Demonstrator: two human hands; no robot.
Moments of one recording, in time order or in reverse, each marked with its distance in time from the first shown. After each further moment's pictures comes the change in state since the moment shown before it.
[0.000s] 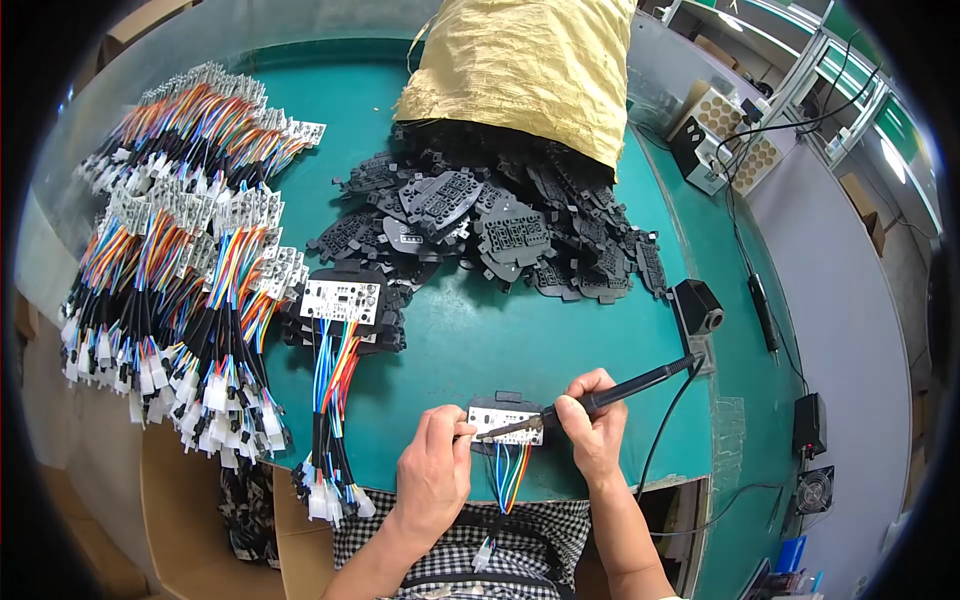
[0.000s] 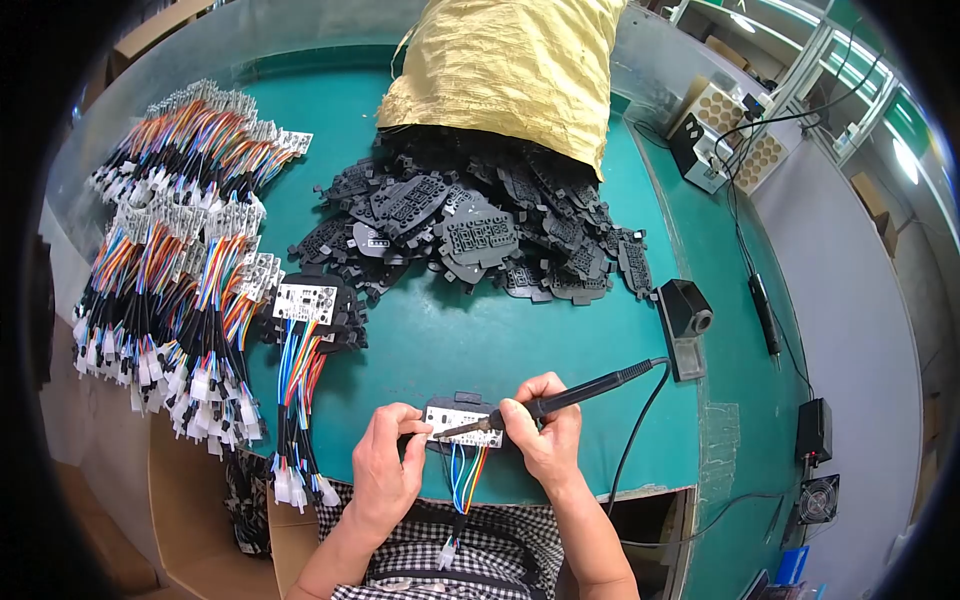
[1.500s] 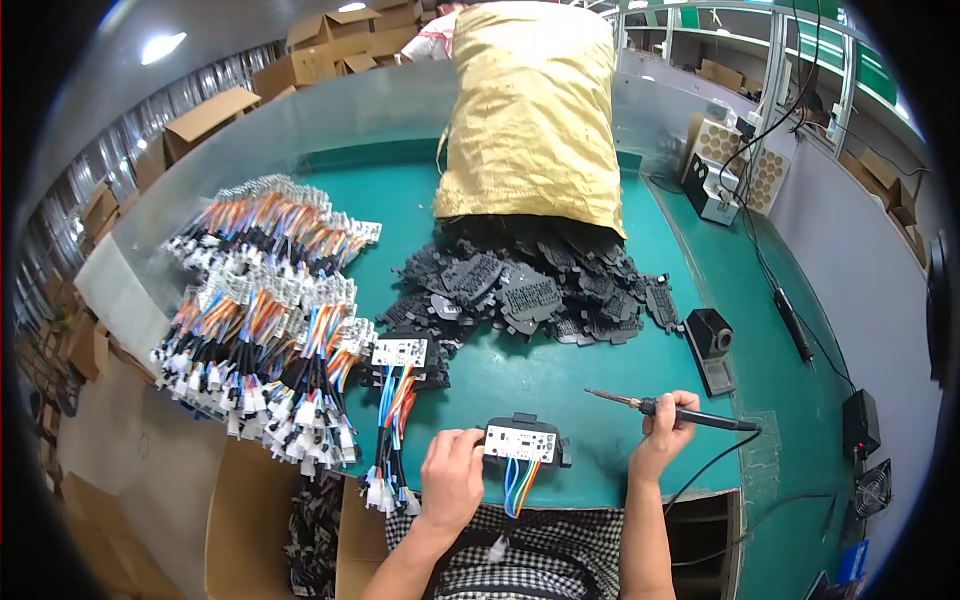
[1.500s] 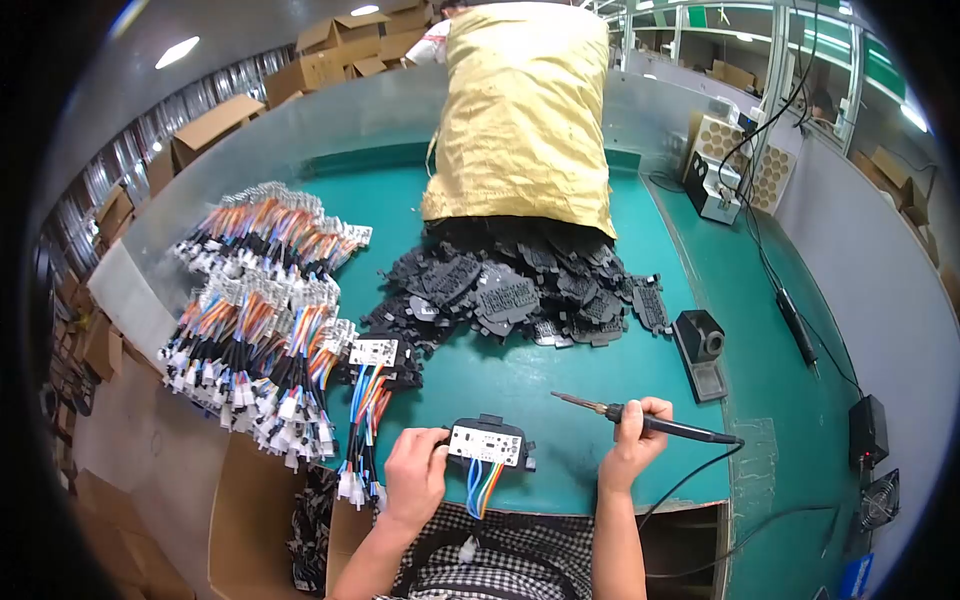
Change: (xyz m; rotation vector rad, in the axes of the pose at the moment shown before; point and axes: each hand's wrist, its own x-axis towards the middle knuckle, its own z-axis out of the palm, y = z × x) left_hand -0.004 0.013 -0.017 0.306 0.104 0.159; right_hand 0.006 0.008 -0.047 0.274 0.583 -0.361
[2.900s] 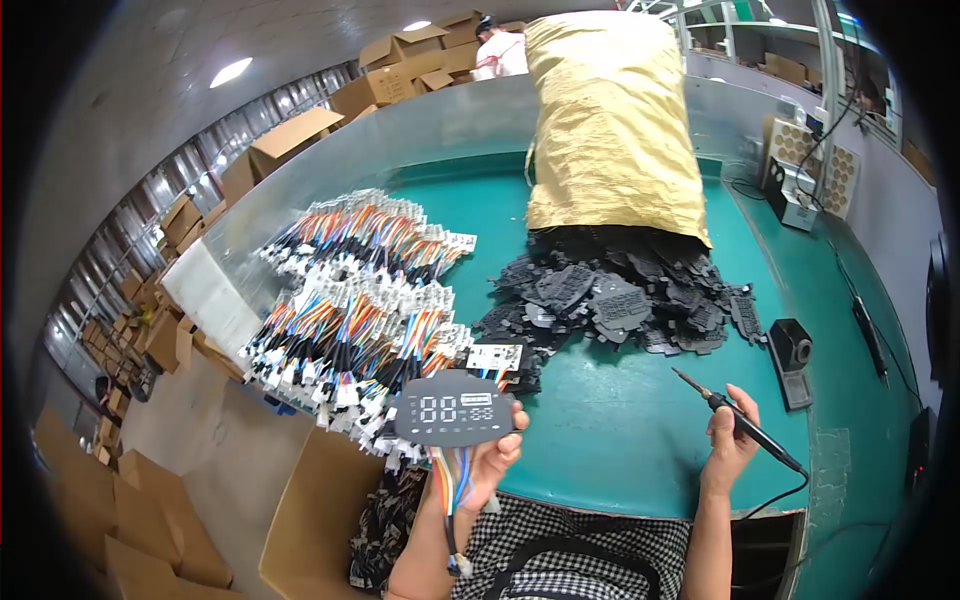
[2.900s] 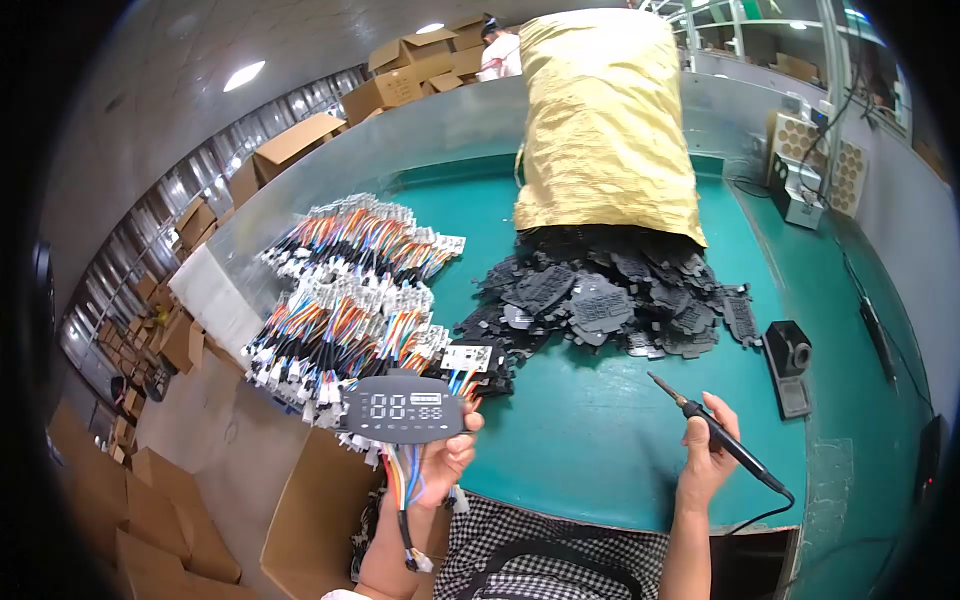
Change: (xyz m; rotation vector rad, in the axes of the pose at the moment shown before) left_hand 0.024 -0.028 -0.062 -1.878 -0.175 -0.552; right_hand -0.005 0.006 -0.001 -0.144 -0.194 -0.056
